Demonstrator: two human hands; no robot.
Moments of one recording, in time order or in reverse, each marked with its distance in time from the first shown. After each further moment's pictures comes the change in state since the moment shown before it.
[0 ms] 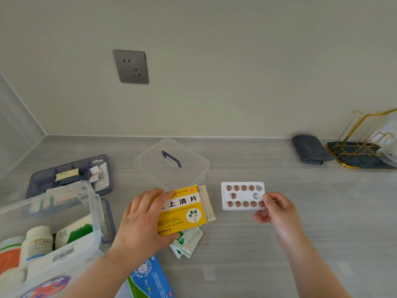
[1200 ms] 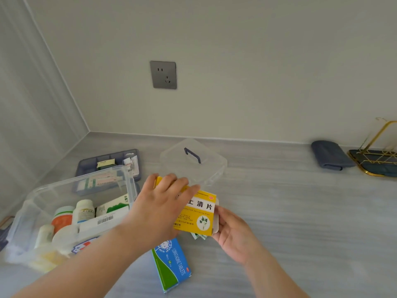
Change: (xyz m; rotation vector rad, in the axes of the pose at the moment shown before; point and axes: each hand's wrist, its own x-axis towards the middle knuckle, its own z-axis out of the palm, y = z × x) left_hand -0.038 0.037 -0.066 0.651 0.032 0.301; right_hand -0.086 0.003 0.074 0.703 -0.691 0.436
